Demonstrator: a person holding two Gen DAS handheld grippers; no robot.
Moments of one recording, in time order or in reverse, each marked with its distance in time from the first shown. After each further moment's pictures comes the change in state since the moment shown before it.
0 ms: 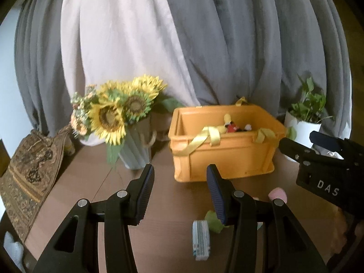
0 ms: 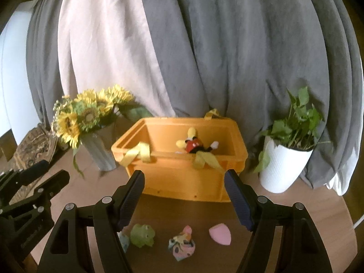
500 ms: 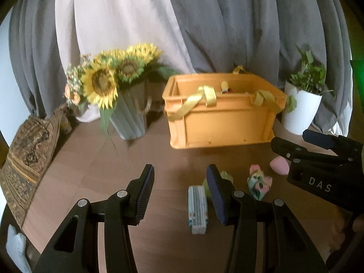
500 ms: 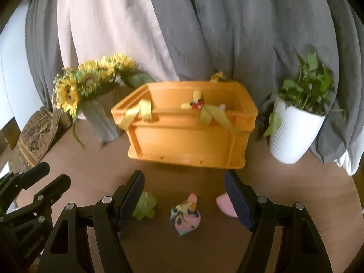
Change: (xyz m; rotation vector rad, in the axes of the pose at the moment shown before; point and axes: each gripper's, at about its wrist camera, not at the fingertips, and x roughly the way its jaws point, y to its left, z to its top) left arm 0.016 -0.008 -0.042 0.009 0.149 -0.021; right arm 0.023 -0.001 -0.046 0.011 0.155 0.042
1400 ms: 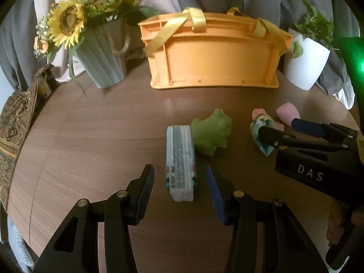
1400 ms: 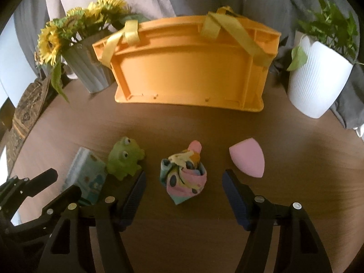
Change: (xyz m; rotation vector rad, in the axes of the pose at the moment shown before) left arm 0.068 -0.023 -0.052 0.020 0.252 -0.045; right arm 0.074 -0.008 -0.049 0.001 0.256 0.032
